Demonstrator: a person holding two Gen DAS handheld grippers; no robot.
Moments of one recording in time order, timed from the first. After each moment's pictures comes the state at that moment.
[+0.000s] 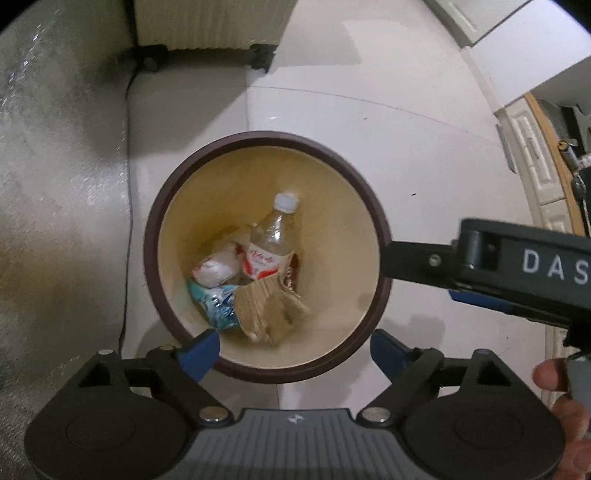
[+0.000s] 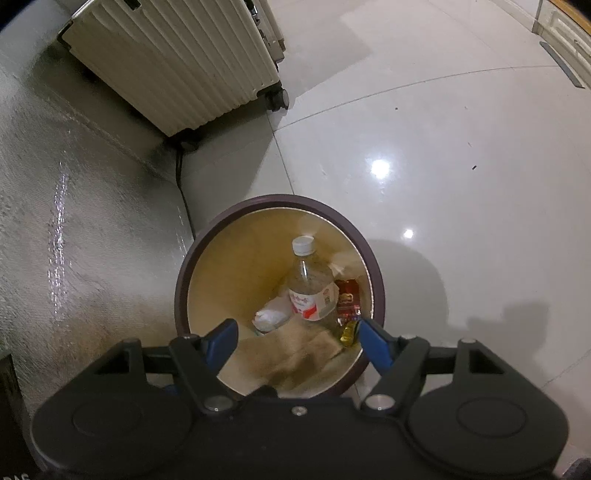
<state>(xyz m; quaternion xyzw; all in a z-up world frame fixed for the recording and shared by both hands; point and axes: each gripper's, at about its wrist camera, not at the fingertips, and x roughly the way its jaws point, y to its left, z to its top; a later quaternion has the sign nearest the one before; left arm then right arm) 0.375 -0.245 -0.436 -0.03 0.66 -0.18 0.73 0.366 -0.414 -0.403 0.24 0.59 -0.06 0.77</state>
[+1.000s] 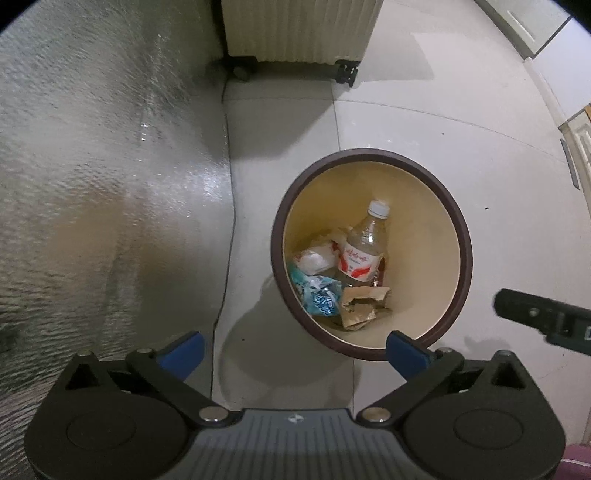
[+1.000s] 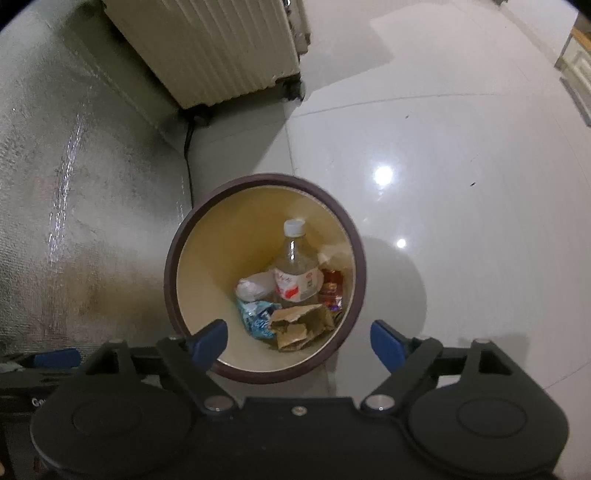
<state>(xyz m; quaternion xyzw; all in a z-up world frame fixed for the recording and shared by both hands) 0.363 -0.189 -0.382 0.03 0.65 -0.07 0.75 0.338 -0.414 -0.383 0.17 0.59 -0.04 0.79</state>
